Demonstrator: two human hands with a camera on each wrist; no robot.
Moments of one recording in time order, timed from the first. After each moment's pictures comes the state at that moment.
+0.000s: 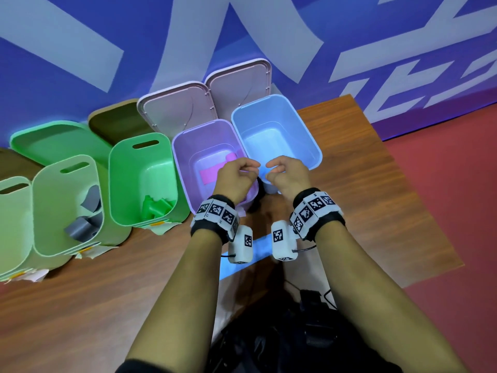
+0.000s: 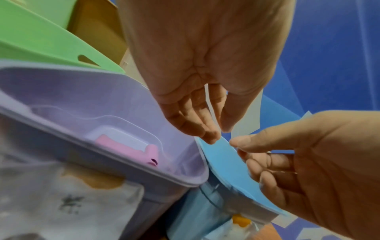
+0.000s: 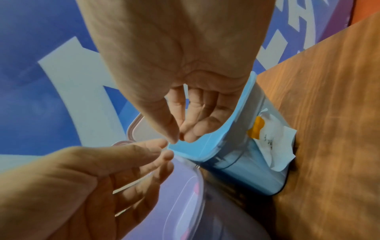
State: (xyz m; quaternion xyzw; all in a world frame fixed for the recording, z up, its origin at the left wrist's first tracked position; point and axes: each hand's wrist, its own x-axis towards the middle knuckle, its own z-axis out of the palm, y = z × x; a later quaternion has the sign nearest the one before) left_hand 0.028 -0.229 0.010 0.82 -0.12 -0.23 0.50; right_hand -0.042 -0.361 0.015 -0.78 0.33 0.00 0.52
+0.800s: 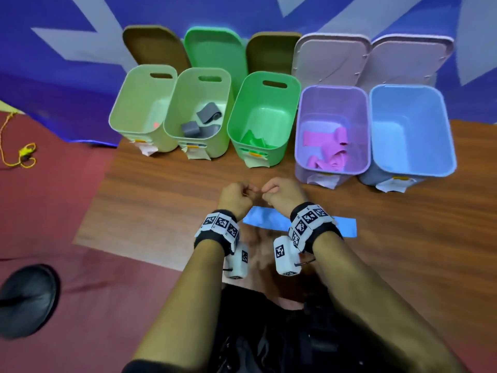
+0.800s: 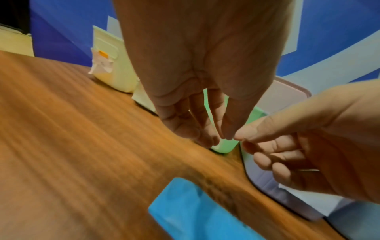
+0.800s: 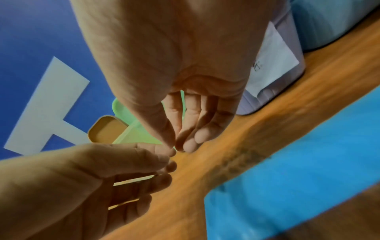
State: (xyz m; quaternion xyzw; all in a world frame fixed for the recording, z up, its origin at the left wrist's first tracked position) left_hand -0.074 0.006 -0.029 0.90 0.08 -0.19 0.39; right_hand -0.069 -0.144 -0.031 -0.85 0.08 0.22 0.48
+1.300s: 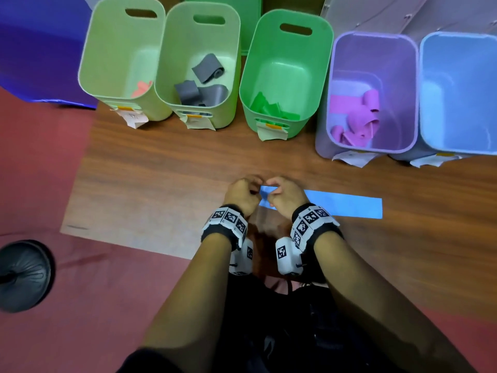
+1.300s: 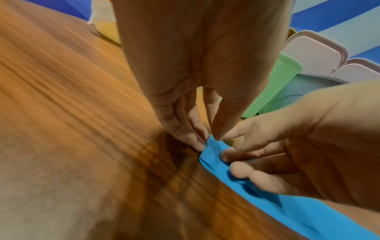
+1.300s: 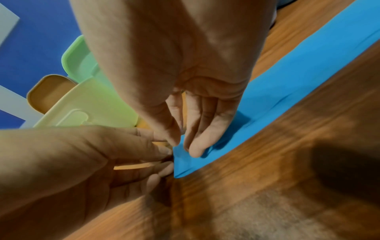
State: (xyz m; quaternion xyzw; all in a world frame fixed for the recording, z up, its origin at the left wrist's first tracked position) left_hand -0.077 0.040 -0.094 0.87 0.08 -0.29 0.39; right_hand -0.084 -0.098 -0.098 -0.84 0.15 0.31 0.42
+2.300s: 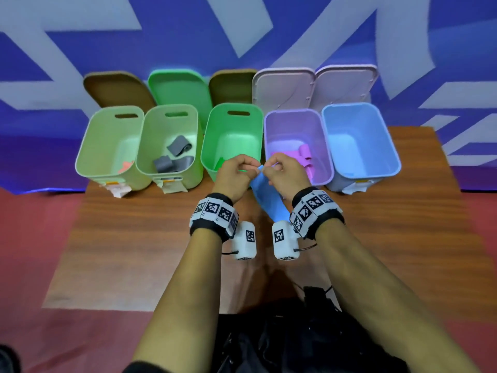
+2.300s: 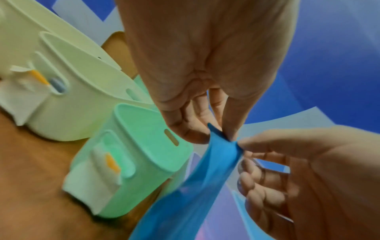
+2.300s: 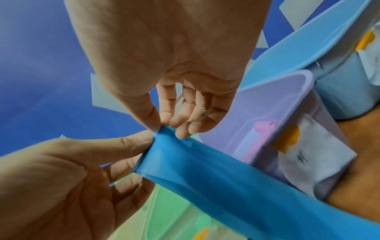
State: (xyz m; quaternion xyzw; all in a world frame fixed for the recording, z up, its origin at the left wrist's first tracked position) left_hand -0.003 -0.036 0.036 0.81 -0.03 -0.12 0.58; right_hand -0.033 -0.176 0.045 -0.83 0.17 0.04 0.52
